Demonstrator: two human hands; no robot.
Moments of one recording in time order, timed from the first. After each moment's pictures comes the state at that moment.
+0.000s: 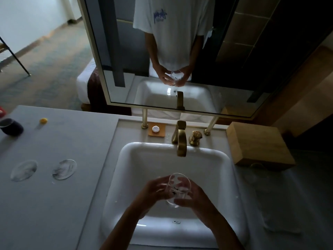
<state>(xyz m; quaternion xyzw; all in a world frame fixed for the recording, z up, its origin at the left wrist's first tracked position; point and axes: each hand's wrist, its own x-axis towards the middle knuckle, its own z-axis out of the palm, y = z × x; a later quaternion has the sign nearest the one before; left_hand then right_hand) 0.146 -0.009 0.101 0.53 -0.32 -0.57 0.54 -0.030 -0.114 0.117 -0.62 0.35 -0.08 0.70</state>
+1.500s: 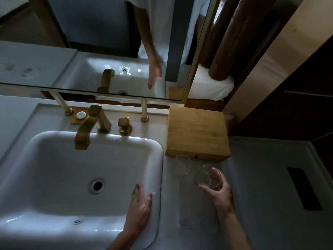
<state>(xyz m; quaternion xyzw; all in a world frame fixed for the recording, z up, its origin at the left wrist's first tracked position) -0.142 -0.182 -0.035 0.83 -0.27 -0.36 0.31 -0.350 -0.376 0.047 -0.57 0.54 -0.26 0.57</state>
